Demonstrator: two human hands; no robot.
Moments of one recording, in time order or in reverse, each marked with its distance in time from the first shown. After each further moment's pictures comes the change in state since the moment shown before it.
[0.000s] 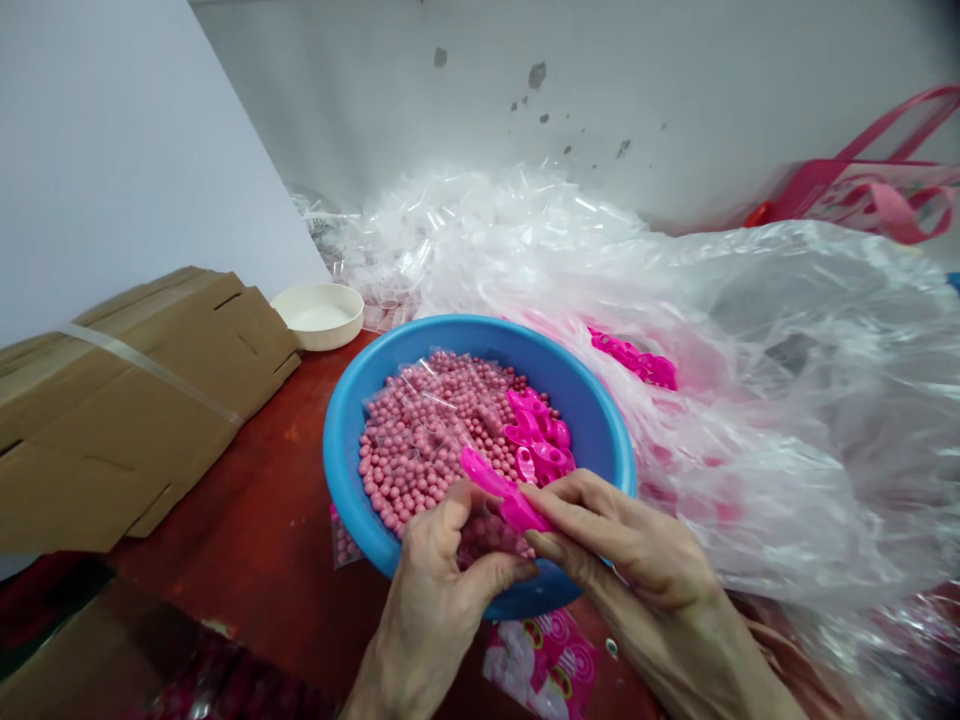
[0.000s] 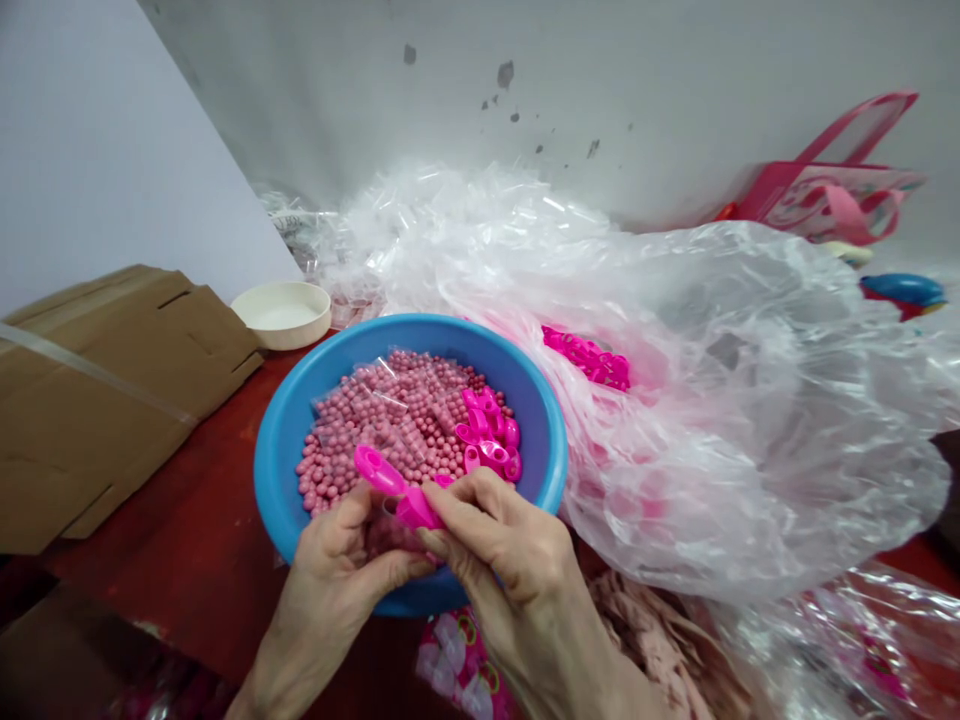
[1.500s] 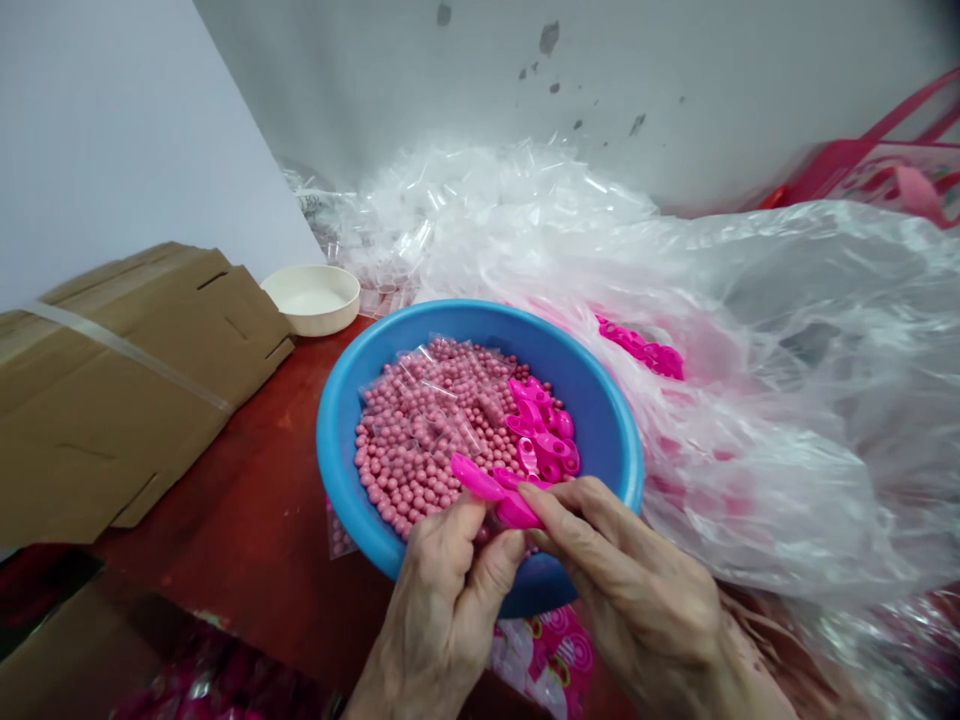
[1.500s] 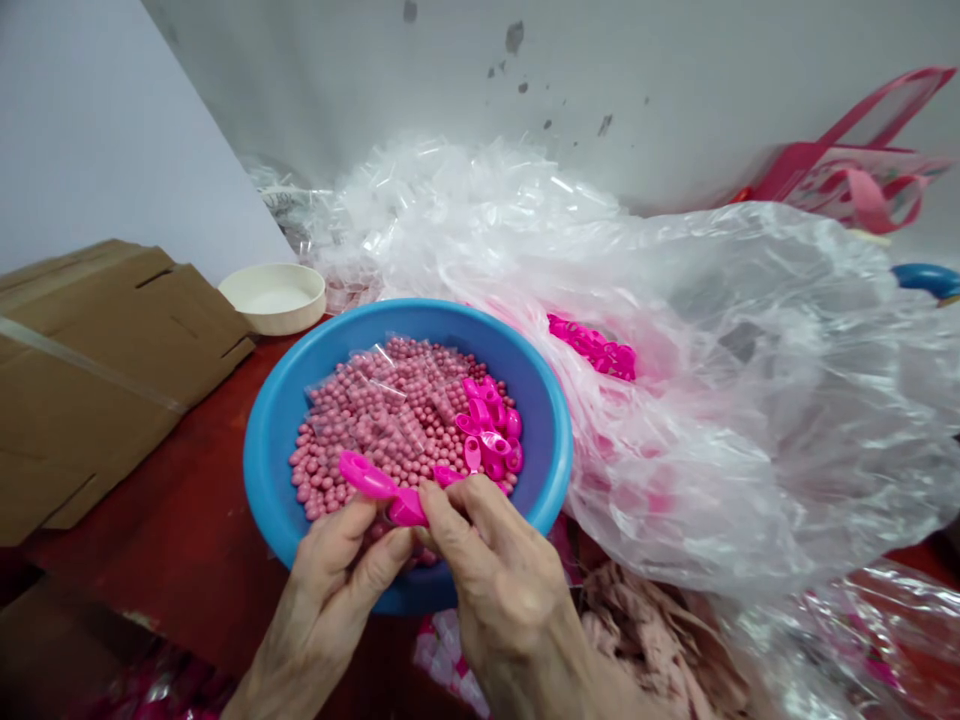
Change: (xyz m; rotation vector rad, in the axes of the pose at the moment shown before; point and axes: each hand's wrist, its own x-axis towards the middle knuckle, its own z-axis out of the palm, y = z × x) left_hand -0.016 -0.002 -0.002 0.362 0.165 0.101; right_hand -0.017 0.010 0.024 -0.156 0.134 -0.158
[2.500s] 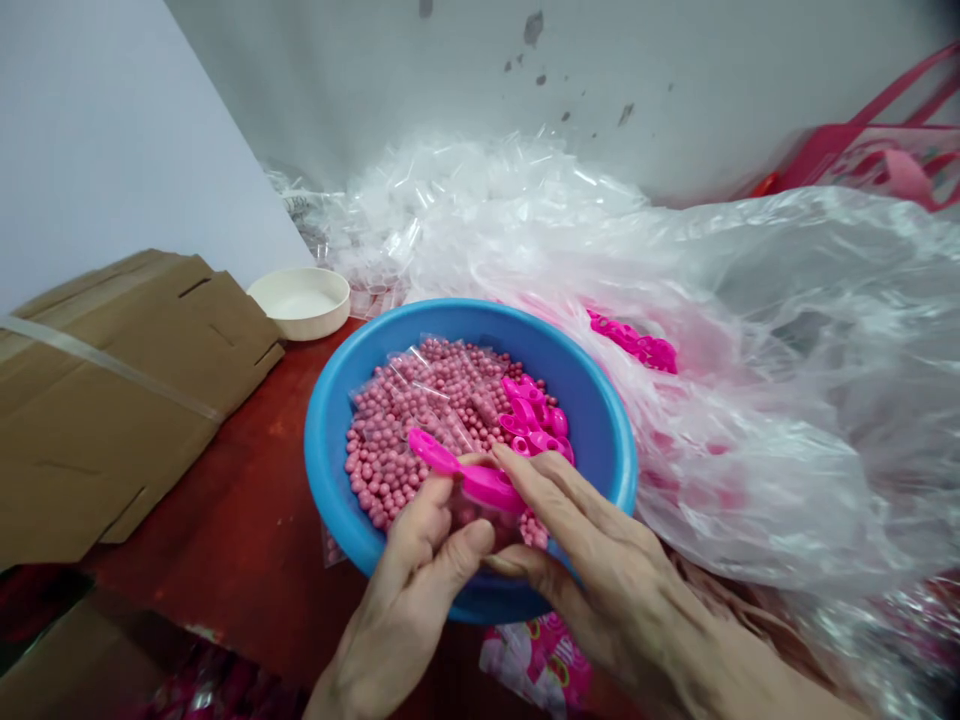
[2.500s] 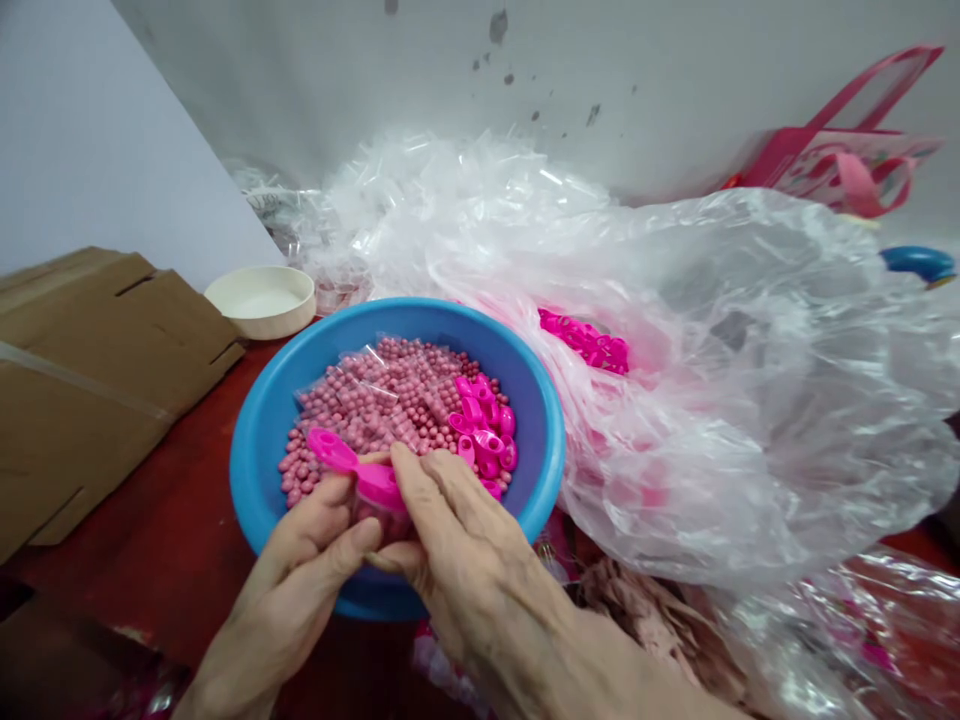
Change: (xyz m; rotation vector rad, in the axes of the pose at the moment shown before) left_hand 0.016 0.004 -0.009 -0.717 -0.266 -0.220; right_hand 0.030 -0.011 -0.016 -0.123 -0.250 0.015
